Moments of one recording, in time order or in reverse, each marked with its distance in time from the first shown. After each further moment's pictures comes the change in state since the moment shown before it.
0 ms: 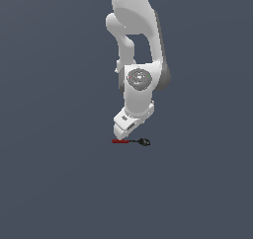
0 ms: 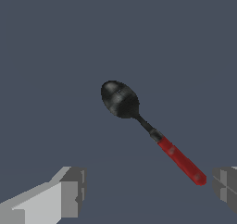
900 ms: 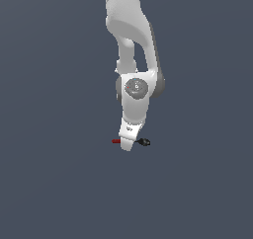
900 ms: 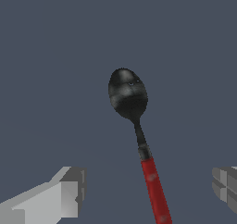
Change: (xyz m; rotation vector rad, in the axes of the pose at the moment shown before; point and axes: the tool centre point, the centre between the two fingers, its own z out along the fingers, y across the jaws) arm 0.006 0.018 0.026 -0.030 0.007 -0.508
